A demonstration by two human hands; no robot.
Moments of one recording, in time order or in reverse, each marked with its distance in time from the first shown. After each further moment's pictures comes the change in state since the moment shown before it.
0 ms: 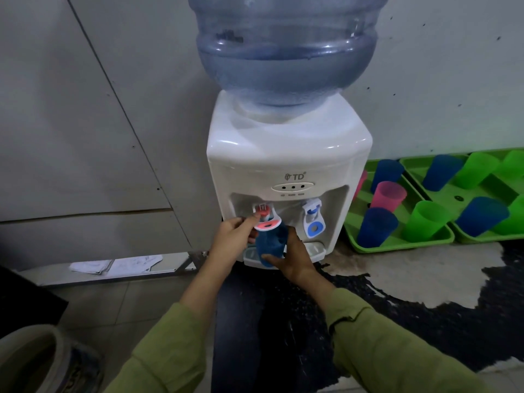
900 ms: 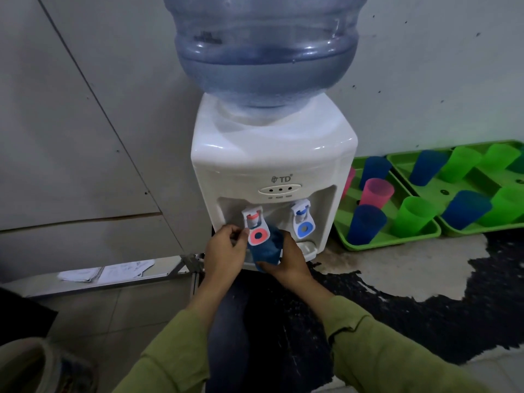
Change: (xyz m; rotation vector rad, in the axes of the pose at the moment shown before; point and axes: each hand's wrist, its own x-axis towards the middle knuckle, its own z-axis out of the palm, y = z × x) left_hand 0.004 -0.035 0.008 0.454 0.162 0.235; right_hand -0.018 -0.009 -0.011 0.017 0.040 0.002
